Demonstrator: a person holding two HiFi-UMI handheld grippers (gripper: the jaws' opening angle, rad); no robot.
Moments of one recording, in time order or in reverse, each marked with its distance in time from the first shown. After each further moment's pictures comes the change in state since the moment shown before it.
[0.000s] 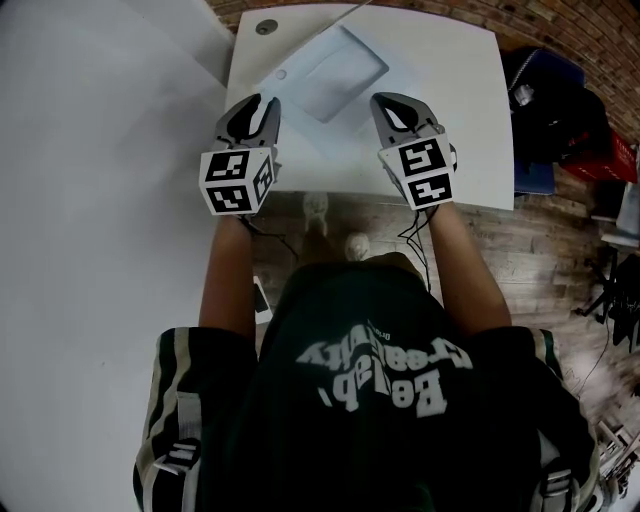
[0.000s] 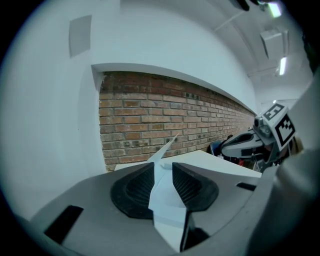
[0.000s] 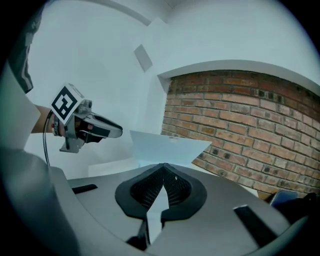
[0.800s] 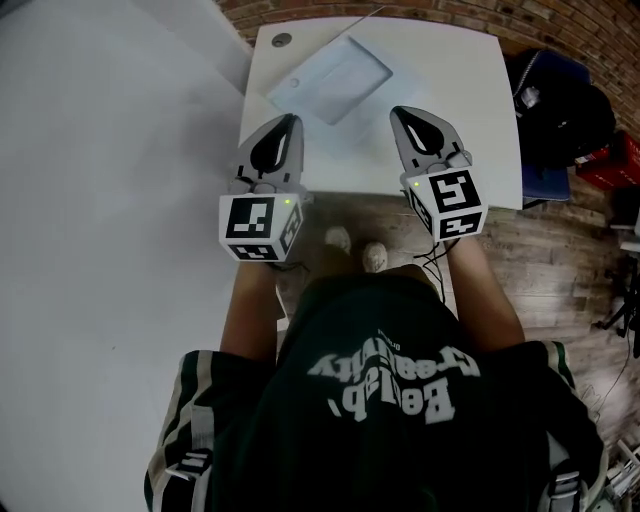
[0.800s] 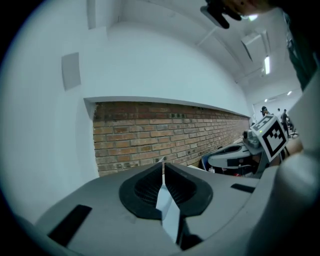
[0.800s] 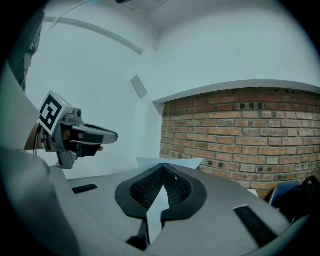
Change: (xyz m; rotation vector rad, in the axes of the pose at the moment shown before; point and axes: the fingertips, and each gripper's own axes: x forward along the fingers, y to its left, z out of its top) left arm -0.081 -0.086 0.066 0.084 -0.182 -0.011; right arm -0.088 0.001 0.036 0.105 -0.218 -0.031
